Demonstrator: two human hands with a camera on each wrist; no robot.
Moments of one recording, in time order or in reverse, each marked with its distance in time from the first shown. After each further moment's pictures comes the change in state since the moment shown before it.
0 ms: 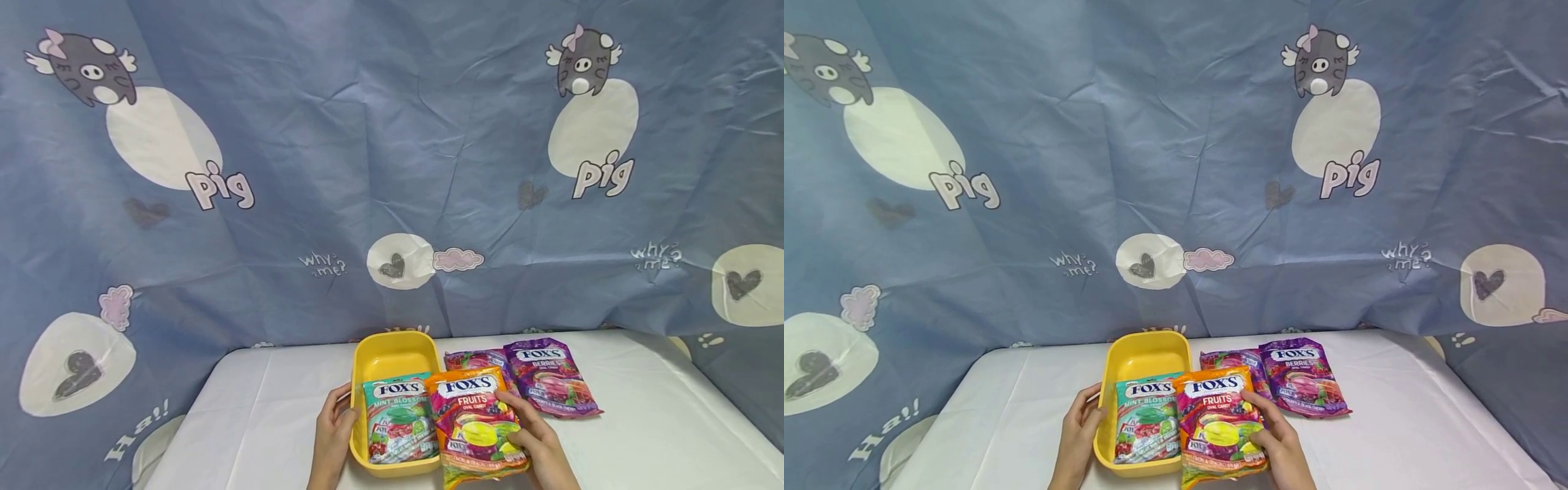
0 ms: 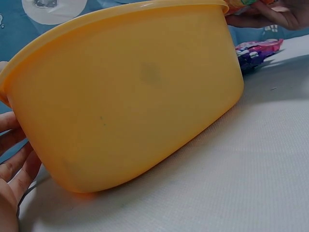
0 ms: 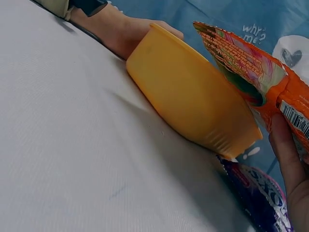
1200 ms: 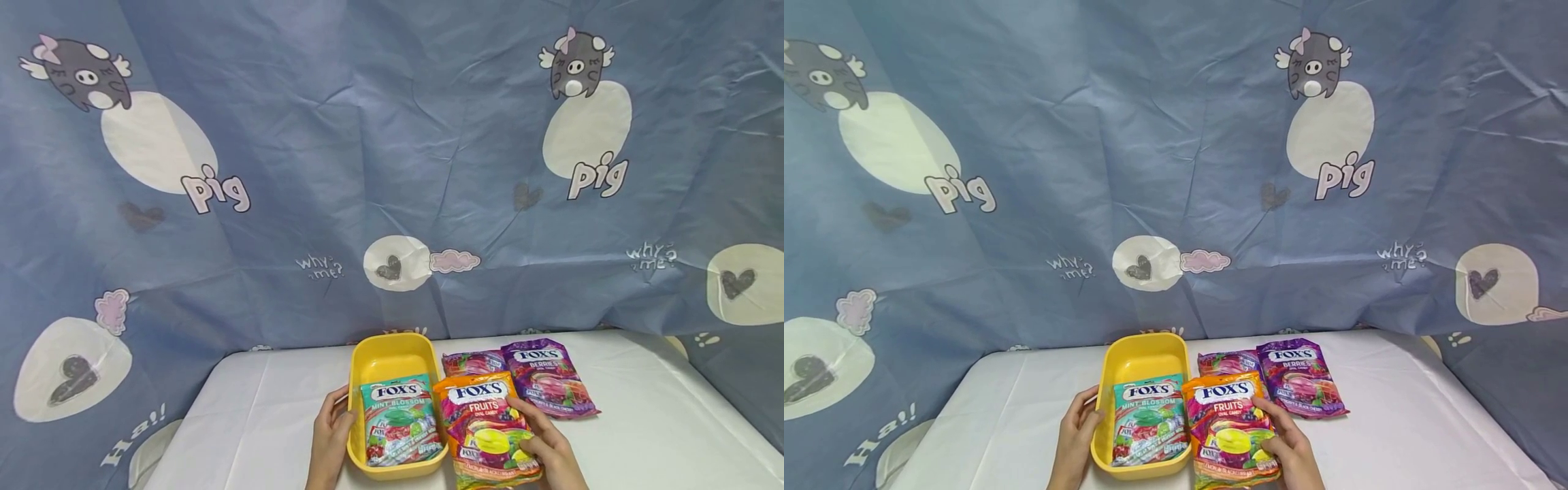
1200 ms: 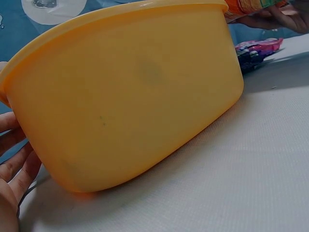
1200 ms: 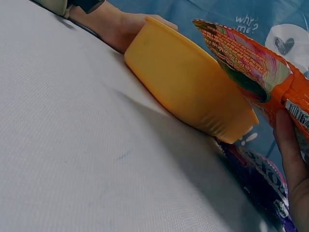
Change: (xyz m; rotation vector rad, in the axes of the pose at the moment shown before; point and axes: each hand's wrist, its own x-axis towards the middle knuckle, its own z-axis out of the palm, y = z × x) left_hand -0.002 0.005 0.002 0.011 -0.002 -0.045; right_hand -0.003 0.009 -0.024 0.097 -0.051 0.023
